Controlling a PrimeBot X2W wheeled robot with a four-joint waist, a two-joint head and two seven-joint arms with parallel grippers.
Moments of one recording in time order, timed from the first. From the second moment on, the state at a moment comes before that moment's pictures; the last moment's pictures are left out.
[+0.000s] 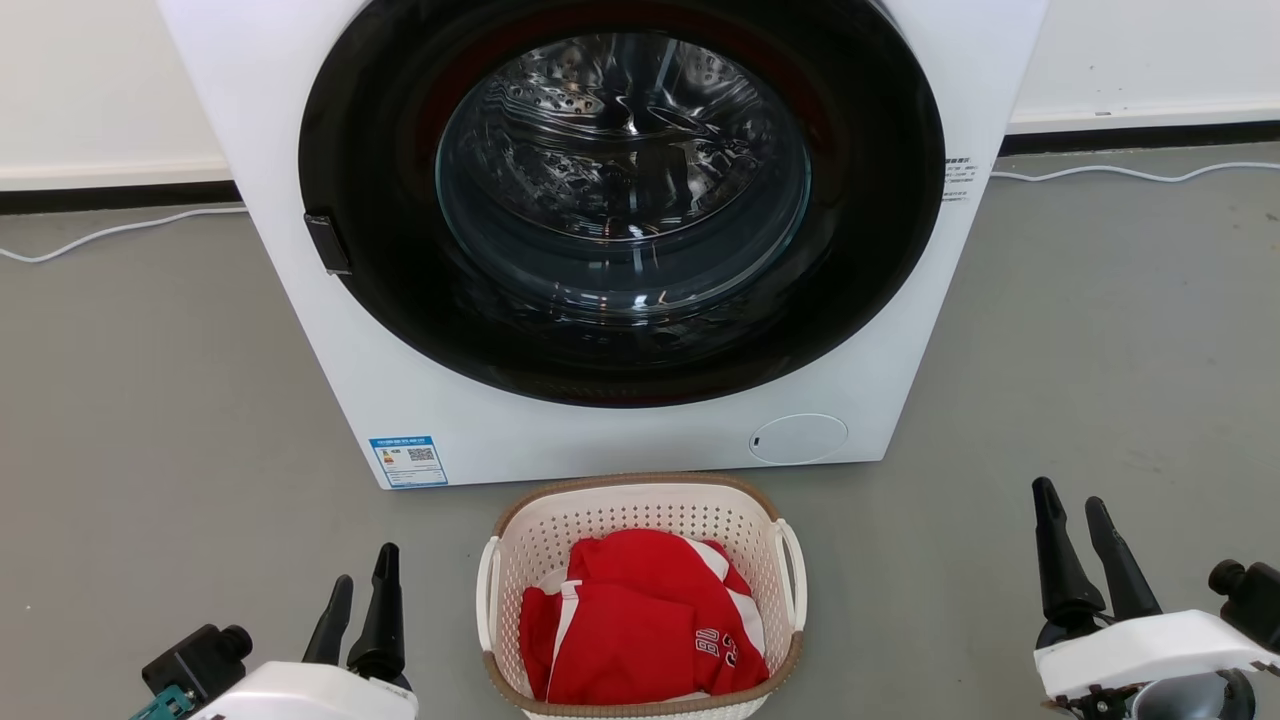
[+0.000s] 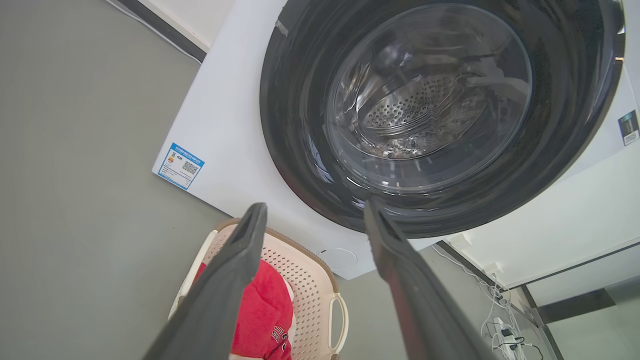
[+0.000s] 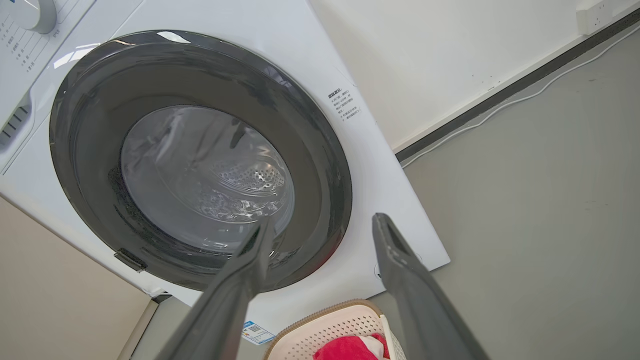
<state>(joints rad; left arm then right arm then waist) -0.01 0.03 0.02 0.29 -0.80 -0.08 -0.10 -0.02 -0.12 -0.06 0.21 0.68 0.12 -0.10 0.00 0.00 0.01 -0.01</state>
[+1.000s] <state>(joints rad) -0.01 0.04 -0.01 0.29 -0.45 -0.07 -0.19 0.00 -0.14 -0.06 0.19 0.32 0.12 -0.18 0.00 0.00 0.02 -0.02</state>
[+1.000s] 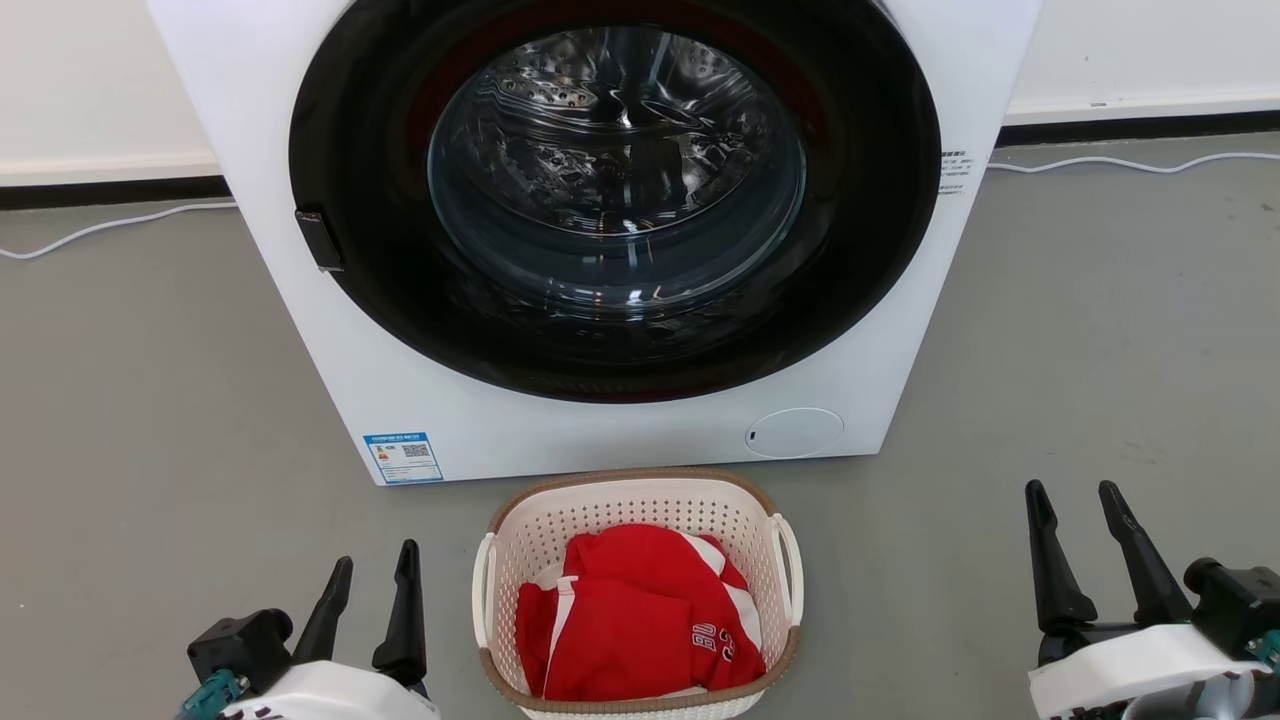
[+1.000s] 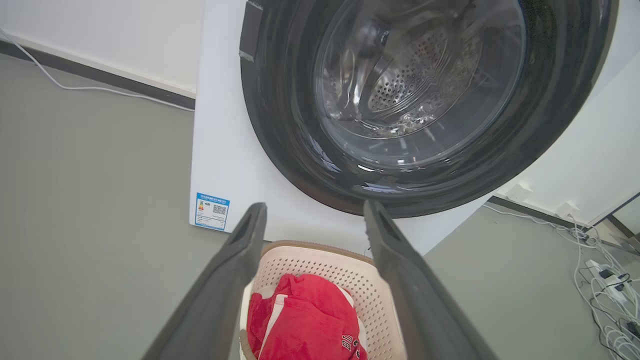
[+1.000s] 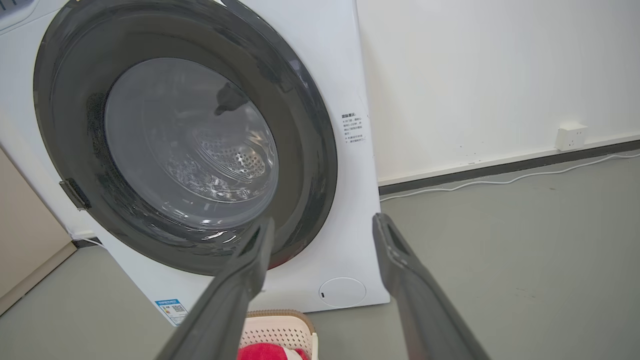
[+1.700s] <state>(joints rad) -0.01 0.04 -0.01 0.29 -0.19 -0.07 -0.25 0.00 -0.15 -0.06 0.18 0.06 0.12 -0.25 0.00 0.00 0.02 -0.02</state>
